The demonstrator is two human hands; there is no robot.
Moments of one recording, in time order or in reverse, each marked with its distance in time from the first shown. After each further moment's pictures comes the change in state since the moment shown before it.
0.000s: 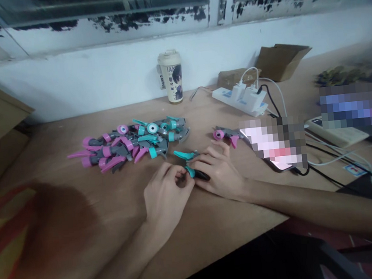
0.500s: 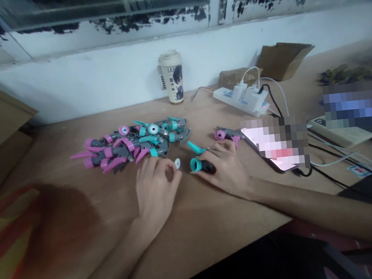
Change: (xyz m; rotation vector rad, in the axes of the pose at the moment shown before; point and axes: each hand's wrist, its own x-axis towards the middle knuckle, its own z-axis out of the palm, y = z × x) left_hand 0.016 -0.021 -0.004 0.021 0.082 0.136; right_hand -0.001 0.009 0.000 0.003 0.033 0.169
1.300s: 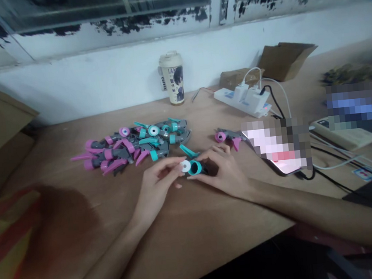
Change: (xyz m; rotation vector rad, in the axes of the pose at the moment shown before) left_hand 0.010 0.001 -0.007 -1.019 -0.258 -0.375; right_hand 0.004 -0.002 -0.001 0.303 0.021 0.099
